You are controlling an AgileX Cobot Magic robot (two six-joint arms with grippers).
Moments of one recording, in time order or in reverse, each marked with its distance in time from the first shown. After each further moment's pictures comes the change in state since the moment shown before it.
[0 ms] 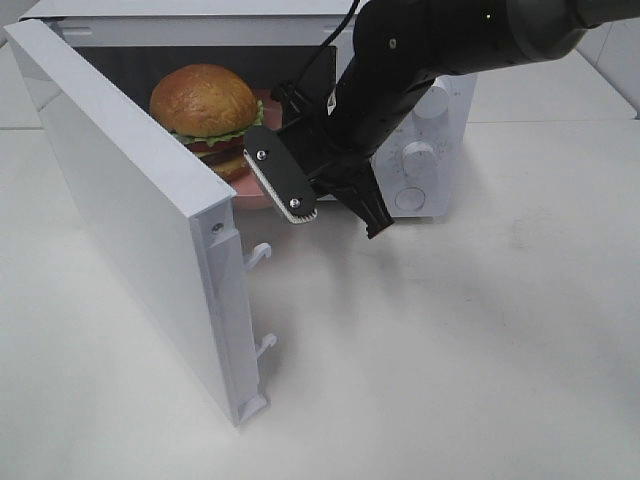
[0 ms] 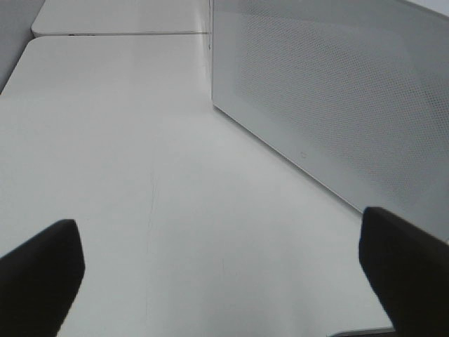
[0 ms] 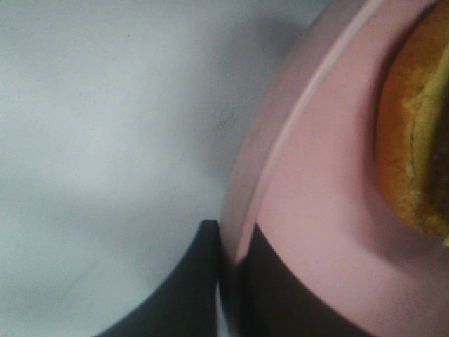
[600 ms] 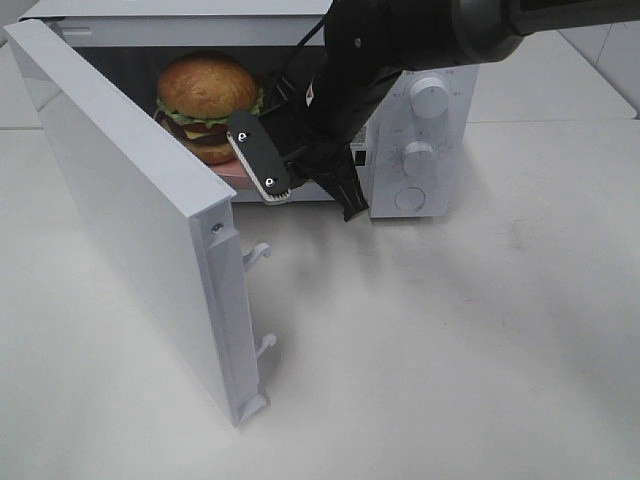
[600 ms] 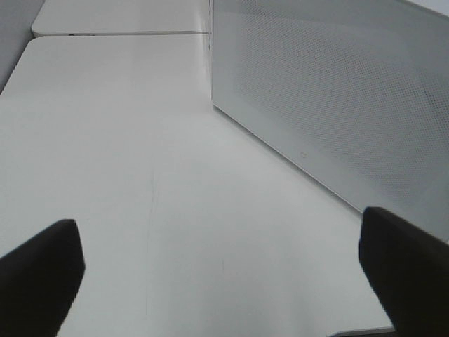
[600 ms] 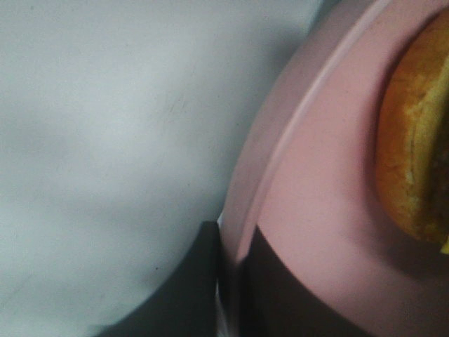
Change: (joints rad) left arm 0.000 0.000 0.000 0.000 0.000 0.000; right arm -0.005 0.132 -0.185 -0.055 0.046 0.101
